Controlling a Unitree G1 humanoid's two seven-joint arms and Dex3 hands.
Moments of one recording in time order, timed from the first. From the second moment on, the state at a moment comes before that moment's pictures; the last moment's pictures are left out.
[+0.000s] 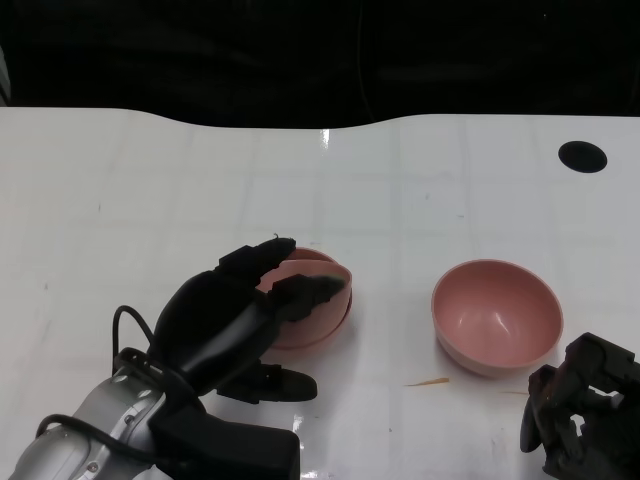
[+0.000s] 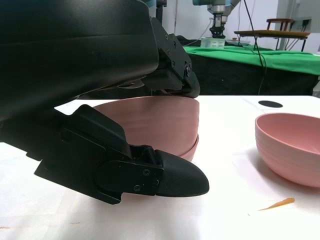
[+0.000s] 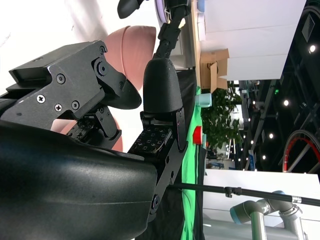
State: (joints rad) left arm -0.28 0.36 -0.44 0.27 0.83 -0.35 0.20; right arm 0.24 0.03 -0.08 0.09 0.32 -0.52 0.41
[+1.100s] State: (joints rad) left arm -0.28 0.37 -0.45 0.25 0.83 -0.37 0.25; right arm 0.25 0.03 -0.08 0.09 0.32 -0.52 0.41
